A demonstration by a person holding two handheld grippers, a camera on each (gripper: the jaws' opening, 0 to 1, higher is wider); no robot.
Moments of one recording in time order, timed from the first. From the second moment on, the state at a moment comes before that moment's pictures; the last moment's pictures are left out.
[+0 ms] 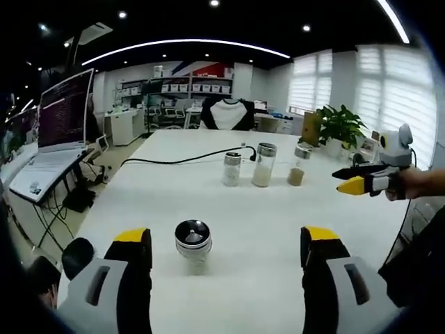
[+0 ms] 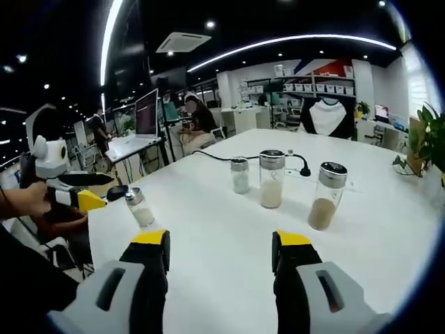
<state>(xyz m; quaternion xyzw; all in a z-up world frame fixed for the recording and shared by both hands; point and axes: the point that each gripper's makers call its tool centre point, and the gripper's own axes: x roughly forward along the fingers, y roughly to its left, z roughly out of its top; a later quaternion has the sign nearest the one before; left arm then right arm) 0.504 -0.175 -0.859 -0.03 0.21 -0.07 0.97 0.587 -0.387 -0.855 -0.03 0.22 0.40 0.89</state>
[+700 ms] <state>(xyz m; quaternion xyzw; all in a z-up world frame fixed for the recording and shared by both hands) 0.503 -0.168 -0.847 -0.04 0.20 -0.05 0.98 0.635 -0.333 -0.835 -0.08 0.21 0.45 0.86</state>
